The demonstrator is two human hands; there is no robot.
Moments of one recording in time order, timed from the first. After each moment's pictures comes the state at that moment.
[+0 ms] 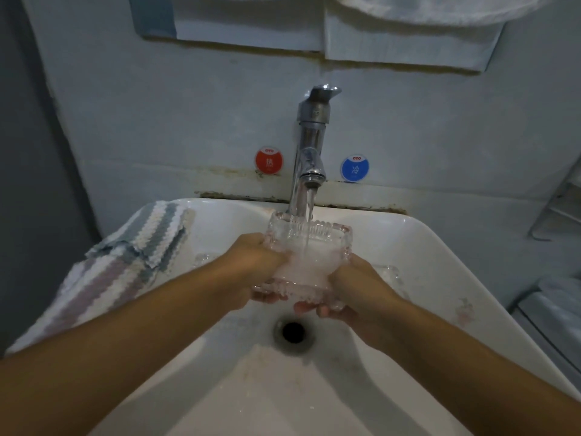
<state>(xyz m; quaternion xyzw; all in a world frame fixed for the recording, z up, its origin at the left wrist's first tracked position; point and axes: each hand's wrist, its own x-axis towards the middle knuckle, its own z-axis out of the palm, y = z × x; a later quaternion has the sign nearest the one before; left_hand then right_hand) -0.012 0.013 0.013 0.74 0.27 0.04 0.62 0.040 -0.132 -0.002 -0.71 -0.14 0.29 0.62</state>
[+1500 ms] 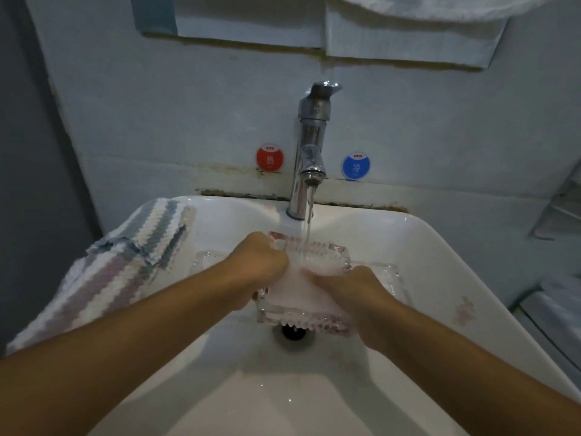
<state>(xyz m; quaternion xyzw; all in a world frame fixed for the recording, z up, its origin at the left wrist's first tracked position) -0.014 0.009 0.012 0.81 0.26 0.04 0.52 0.032 -0.131 -0.001 -0.77 -0.01 0.24 0.59</state>
